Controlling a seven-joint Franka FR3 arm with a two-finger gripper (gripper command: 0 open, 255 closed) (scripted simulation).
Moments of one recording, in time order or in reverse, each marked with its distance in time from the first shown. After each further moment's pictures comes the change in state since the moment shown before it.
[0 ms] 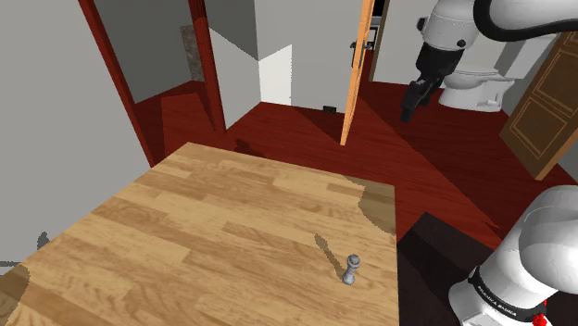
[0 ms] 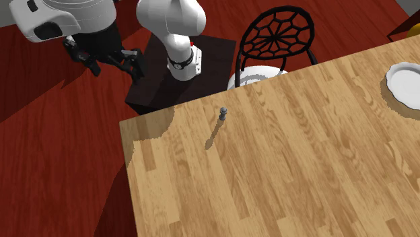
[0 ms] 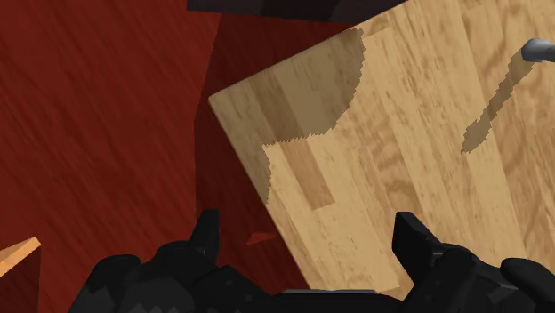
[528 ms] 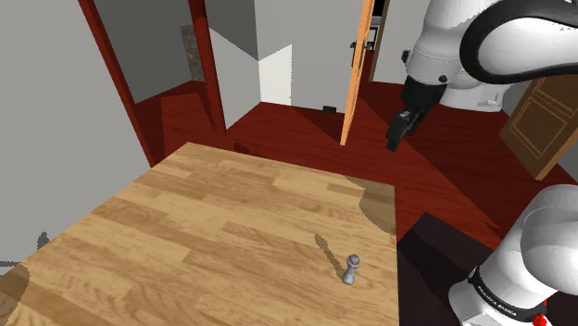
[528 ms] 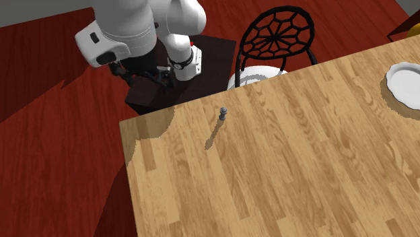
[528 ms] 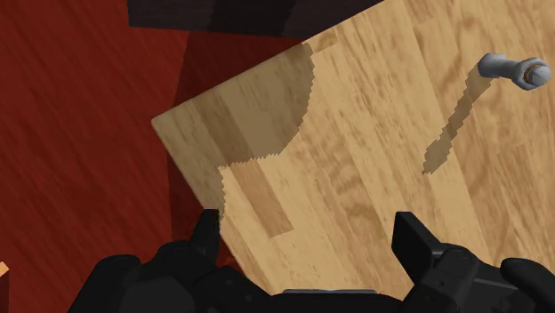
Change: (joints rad) arm 0.043 -0.029 0.085 -0.137 0.085 0.070 0.117
